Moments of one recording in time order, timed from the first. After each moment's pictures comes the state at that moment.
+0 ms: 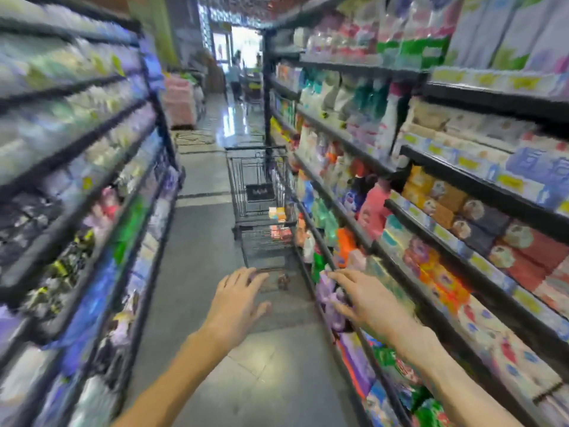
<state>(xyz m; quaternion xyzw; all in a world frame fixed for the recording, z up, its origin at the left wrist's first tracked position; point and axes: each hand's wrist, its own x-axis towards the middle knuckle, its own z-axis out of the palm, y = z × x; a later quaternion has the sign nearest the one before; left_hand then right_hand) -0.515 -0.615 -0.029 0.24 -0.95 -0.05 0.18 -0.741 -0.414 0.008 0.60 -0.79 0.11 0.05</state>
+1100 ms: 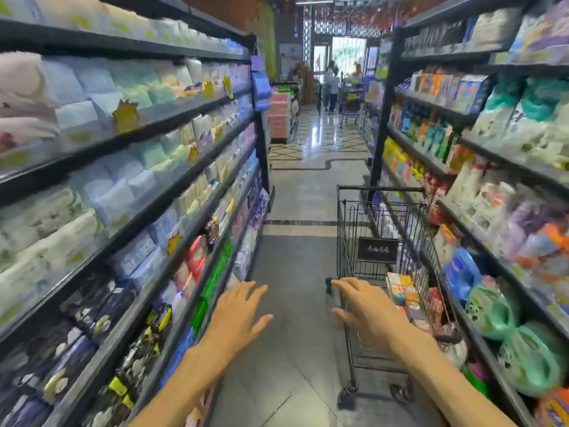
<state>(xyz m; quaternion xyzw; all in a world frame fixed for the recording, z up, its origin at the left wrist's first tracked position) -0.529 -1.255 -0.035 0.39 -0.91 -0.01 0.09 -0.812 -1.132 -0.005 0.69 -0.72 0.09 -0.02</state>
